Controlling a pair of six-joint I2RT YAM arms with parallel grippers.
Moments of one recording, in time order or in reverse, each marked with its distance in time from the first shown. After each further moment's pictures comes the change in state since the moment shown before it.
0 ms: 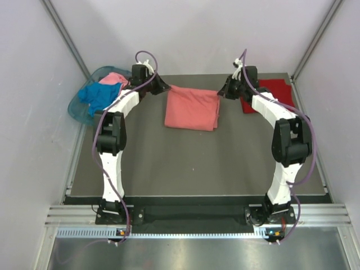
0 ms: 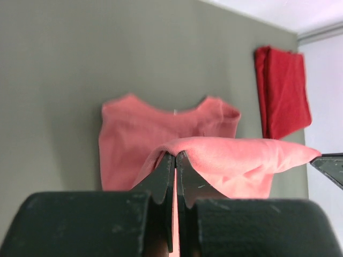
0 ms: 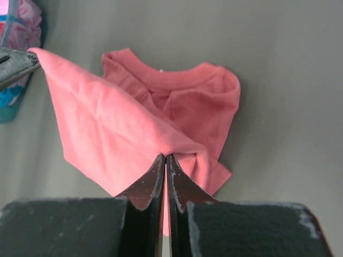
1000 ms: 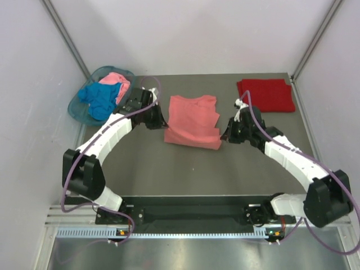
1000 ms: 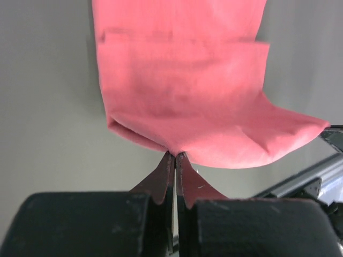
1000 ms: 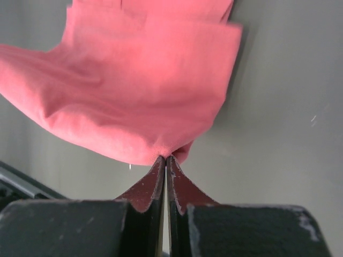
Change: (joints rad) left arm -0.192 -0.689 -0.581 -0.471 -0.183 0.100; right arm 0.216 -0.698 -0.691 -0.192 0.165 0.123
